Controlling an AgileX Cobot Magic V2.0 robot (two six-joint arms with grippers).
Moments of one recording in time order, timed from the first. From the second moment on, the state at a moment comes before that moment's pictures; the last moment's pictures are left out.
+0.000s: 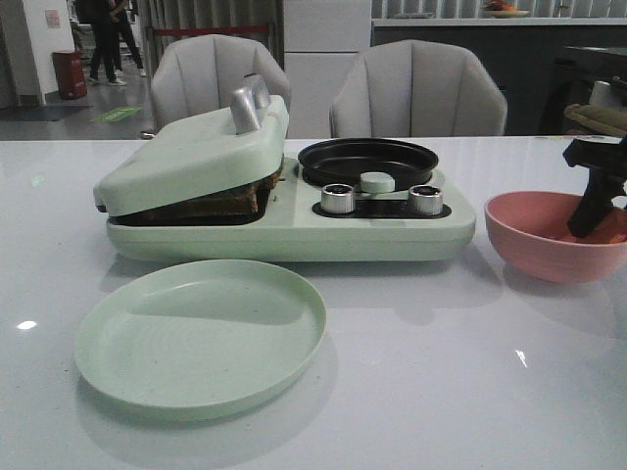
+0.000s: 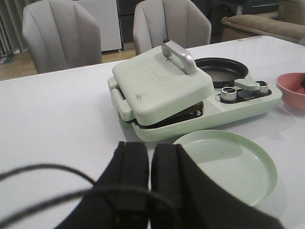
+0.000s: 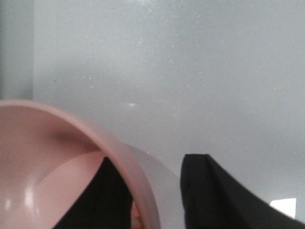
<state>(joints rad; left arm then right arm) -0.36 -0.01 -0.34 -0.01 0.58 0.04 -0.19 2.03 -1.40 0.59 0.69 -0.50</state>
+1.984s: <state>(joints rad) -0.36 -0.01 -0.34 -0.01 0.58 0.04 0.19 1.97 -1.71 0.62 0.31 -0.50</state>
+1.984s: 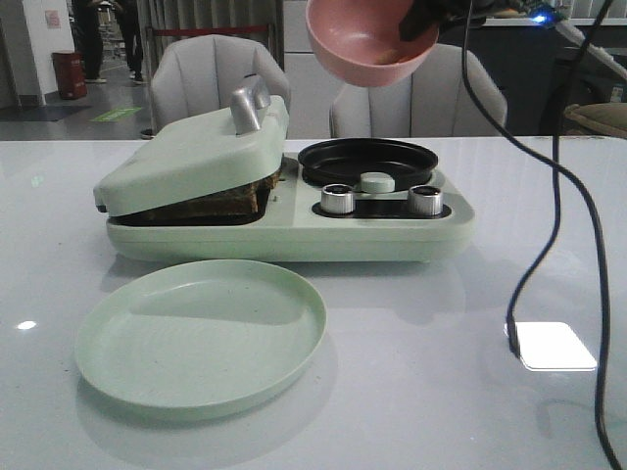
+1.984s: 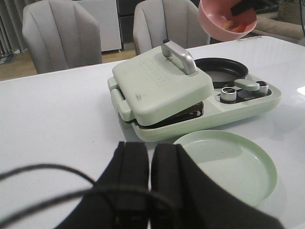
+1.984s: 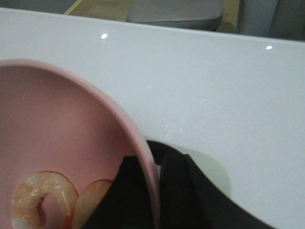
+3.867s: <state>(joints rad) -0.36 -0.01 -0.34 -0.01 0.58 0.04 0.28 2.17 -1.33 -0.01 -1.12 -0.55</state>
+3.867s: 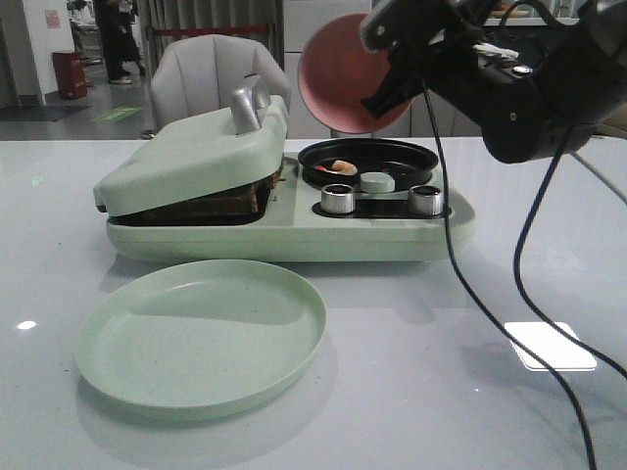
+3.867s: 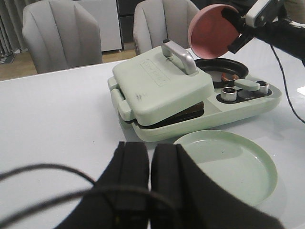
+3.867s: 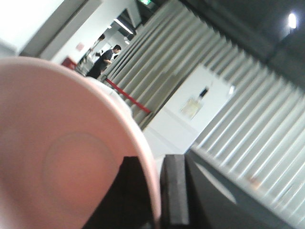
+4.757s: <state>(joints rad) -0.36 -0.01 -0.34 -0.01 0.58 0.04 0.28 1.61 -1.33 -0.09 0.05 0.31</state>
